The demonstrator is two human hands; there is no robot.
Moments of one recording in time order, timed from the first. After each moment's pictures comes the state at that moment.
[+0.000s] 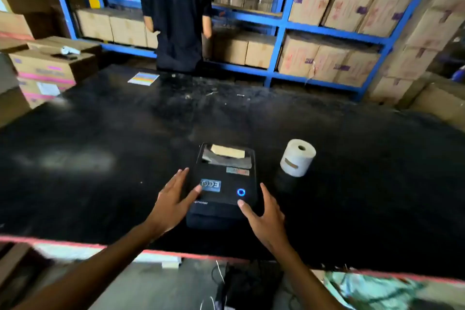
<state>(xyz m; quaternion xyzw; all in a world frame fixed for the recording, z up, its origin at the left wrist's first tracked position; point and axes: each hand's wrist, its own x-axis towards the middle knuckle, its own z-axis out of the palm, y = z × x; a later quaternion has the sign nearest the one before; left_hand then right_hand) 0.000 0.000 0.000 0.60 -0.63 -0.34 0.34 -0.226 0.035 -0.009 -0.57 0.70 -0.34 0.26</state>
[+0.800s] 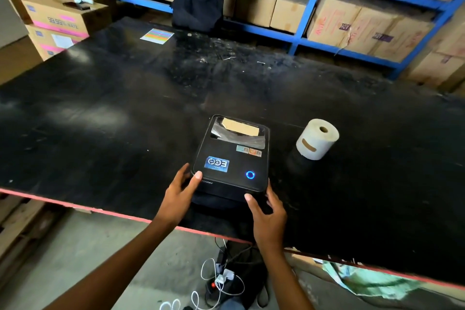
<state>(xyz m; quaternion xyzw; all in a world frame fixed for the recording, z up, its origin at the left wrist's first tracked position) -0.020 0.016 -0.036 0.61 -0.41 -0.52 0.44 -0.214 0.038 -0.059 -0.45 0.64 -0.54 0.32</state>
